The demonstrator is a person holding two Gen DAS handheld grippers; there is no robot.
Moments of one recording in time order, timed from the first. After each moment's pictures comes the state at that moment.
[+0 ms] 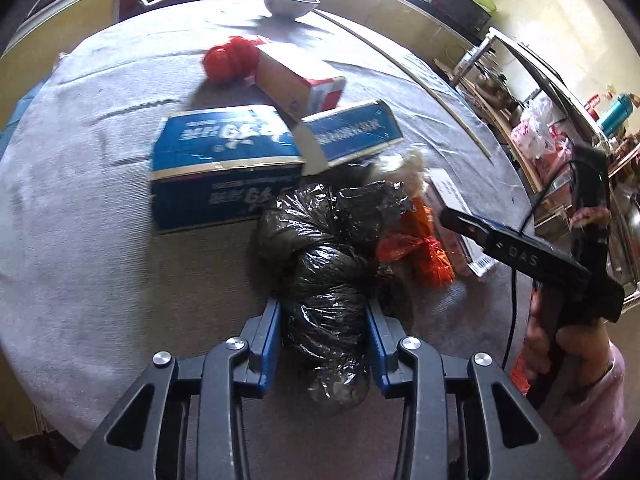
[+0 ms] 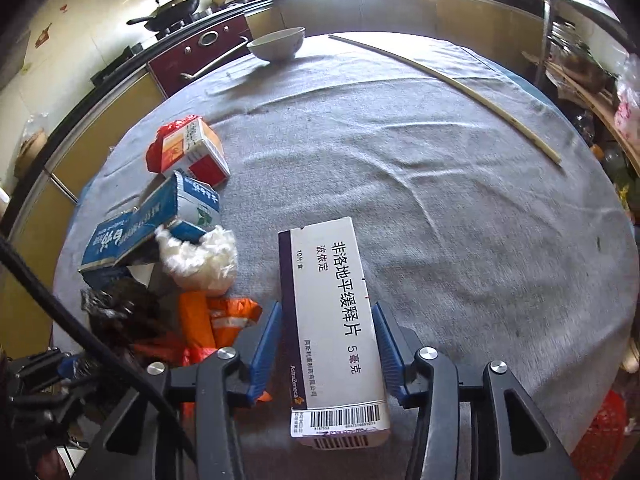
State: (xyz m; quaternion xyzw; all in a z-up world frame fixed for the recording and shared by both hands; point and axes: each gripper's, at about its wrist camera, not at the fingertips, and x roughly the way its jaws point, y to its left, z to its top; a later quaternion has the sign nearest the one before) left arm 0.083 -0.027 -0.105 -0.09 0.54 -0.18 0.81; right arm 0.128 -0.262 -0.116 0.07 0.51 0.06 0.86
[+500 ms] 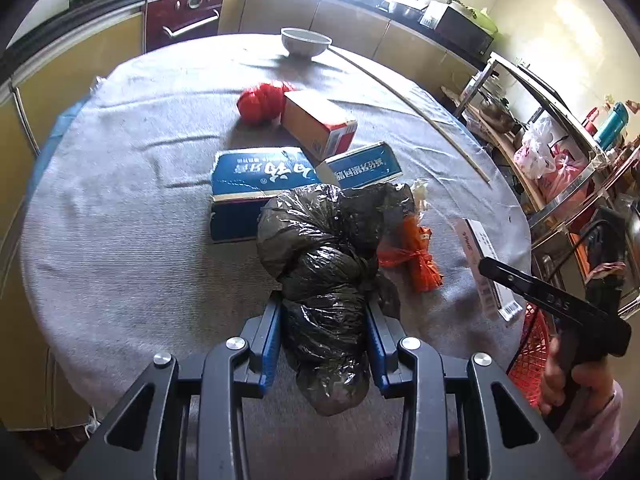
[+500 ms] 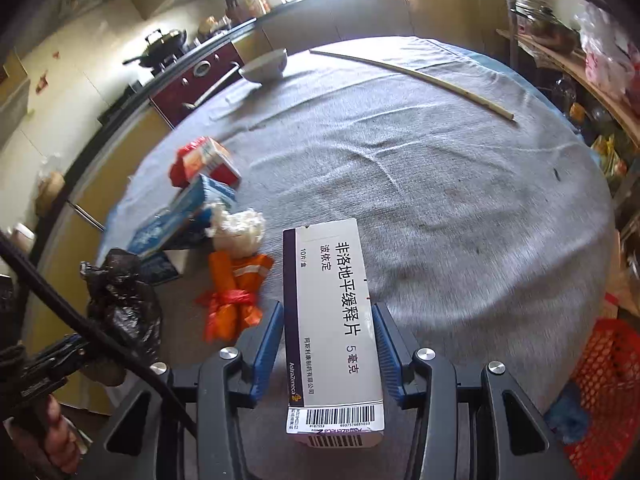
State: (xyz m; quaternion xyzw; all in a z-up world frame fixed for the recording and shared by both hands) left arm 0.054 -0.008 -0.067 -0.08 0.50 -0.15 0.85; right arm 0.068 -0.283 -0.091 0.16 0.48 0.07 0.86
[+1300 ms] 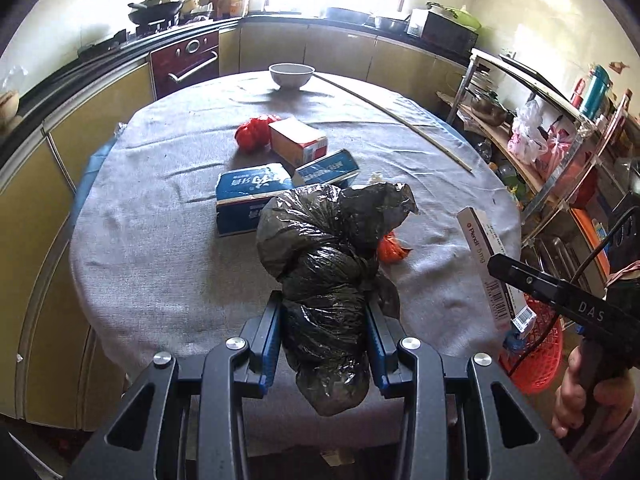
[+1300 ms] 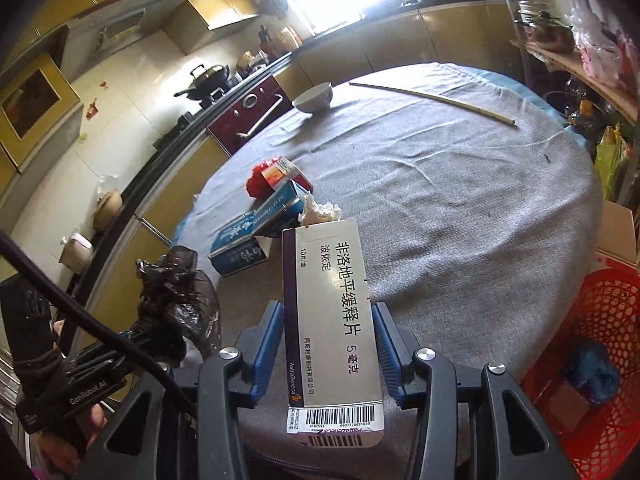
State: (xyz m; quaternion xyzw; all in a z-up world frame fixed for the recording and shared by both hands) left arm -0.016 -0.037 -0.025 -0.02 0.45 -0.13 0.88; right arm -0.012 -0.277 -0.048 0.21 0.41 0.12 0.88
